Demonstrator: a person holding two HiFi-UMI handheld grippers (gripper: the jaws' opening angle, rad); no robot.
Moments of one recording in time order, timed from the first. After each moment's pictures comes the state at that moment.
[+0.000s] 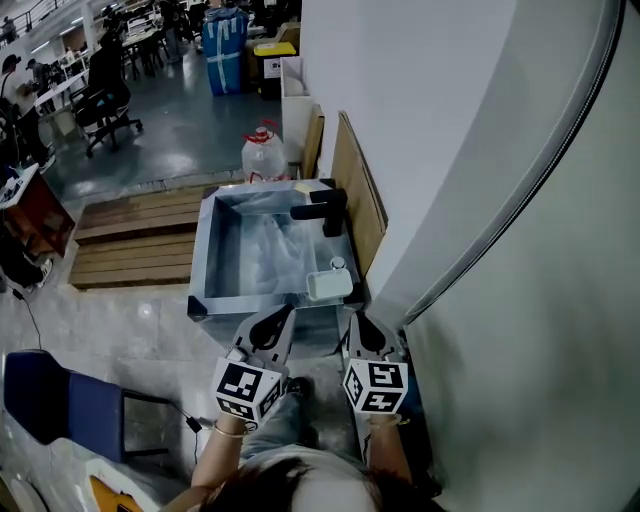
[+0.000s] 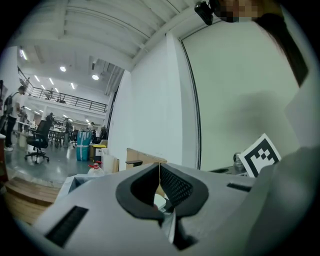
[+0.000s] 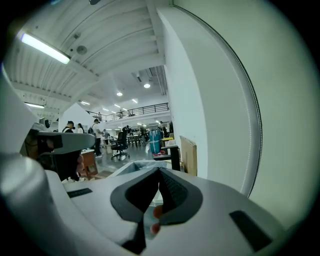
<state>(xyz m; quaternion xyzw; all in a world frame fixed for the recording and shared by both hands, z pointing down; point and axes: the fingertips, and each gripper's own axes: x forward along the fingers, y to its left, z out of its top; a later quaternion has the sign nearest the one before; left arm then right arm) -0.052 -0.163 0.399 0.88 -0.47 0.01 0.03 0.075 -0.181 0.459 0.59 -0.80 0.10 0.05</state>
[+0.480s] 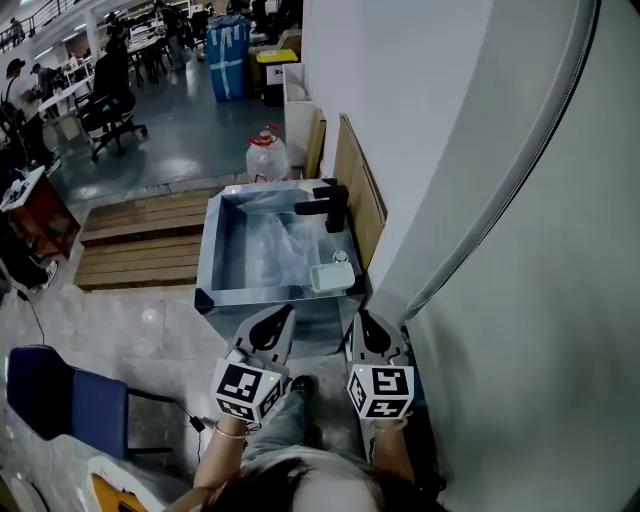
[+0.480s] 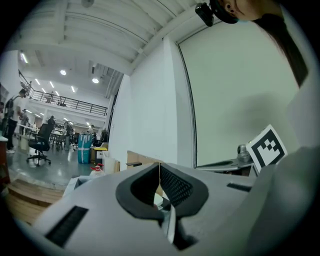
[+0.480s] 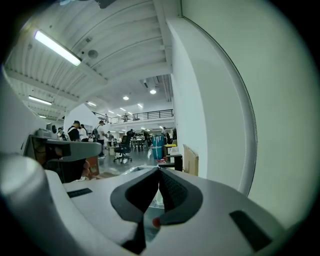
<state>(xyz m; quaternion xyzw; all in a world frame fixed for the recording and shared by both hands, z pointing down) -0.059 -0.122 0.390 0.88 -0.47 0.01 0.01 0.066 -0.134 0.425 0.58 -0.81 0.05 0.04</state>
